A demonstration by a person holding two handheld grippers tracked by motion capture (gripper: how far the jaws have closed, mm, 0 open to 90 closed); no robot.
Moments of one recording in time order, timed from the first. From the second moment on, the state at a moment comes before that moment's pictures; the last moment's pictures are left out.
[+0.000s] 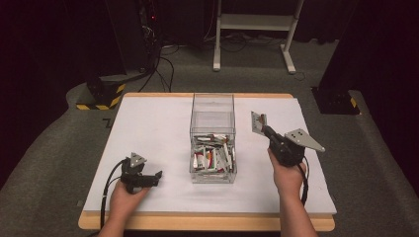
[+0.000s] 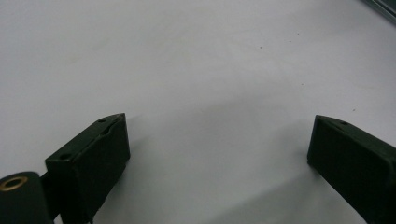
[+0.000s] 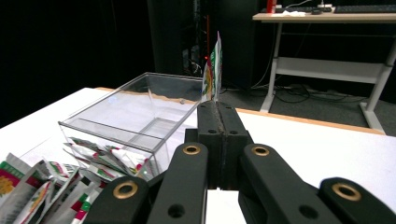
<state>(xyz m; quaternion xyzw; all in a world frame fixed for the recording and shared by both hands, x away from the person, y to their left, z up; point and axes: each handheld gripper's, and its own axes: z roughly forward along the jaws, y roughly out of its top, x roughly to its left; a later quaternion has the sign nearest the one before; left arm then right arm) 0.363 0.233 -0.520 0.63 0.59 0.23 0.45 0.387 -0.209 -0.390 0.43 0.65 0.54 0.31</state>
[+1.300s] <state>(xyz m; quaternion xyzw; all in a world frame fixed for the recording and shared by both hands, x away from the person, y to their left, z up) 0.363 0.233 -0.520 0.63 0.59 0.23 0.44 0.420 -0.240 -0.448 0.52 0.66 0.46 0.28</state>
